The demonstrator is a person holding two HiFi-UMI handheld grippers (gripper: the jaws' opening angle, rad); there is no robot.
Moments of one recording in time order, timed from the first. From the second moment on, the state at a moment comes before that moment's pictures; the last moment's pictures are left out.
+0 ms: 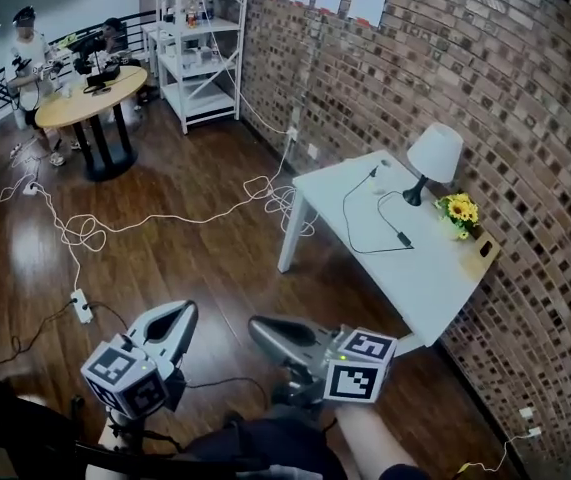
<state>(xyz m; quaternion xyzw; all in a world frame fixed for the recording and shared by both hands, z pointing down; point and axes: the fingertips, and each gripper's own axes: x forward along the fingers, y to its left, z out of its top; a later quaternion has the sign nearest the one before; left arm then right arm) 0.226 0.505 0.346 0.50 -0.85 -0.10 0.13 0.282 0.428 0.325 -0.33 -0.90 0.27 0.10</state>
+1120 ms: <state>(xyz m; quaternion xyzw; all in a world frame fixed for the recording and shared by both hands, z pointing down) 0.150 0.350 0.344 0.47 -0.87 -0.01 0.15 0.198 0.288 0.340 -0.38 -0.87 0.30 0.11</state>
